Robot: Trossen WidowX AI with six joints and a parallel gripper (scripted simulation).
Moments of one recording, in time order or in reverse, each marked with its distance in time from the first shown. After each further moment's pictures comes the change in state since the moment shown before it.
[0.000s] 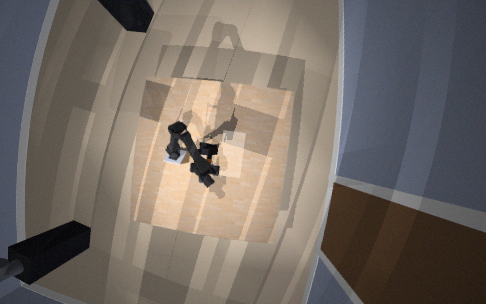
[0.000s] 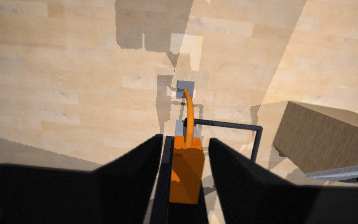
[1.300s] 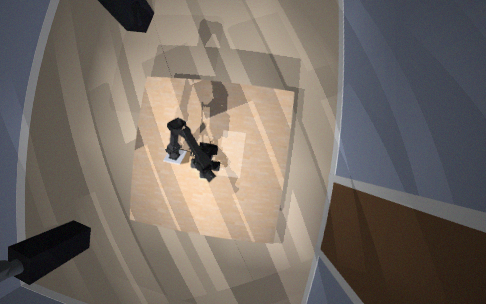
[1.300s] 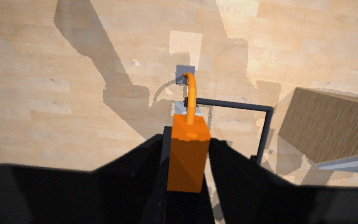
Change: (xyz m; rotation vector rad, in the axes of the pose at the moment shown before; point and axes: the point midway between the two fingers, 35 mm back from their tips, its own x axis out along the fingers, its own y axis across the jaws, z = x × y) arm 0.013 -0.002 -0.027 0.002 0.007 -0.005
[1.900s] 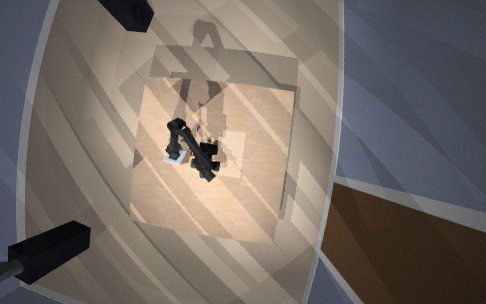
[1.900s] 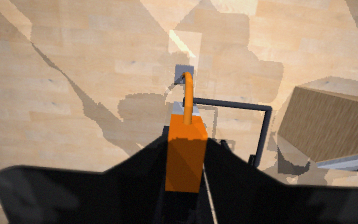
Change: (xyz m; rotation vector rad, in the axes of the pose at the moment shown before) arm 0.000 -0.001 0.000 0.006 0.004 -0.004
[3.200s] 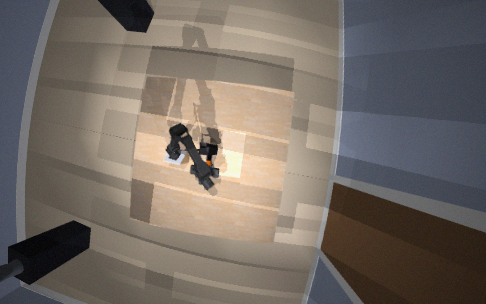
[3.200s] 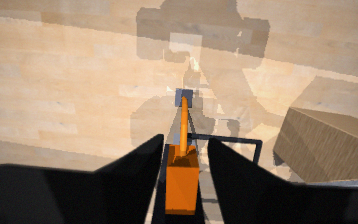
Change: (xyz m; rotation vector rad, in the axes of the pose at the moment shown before) arm -0.005 0.002 0.041 0.006 -0.003 0.006
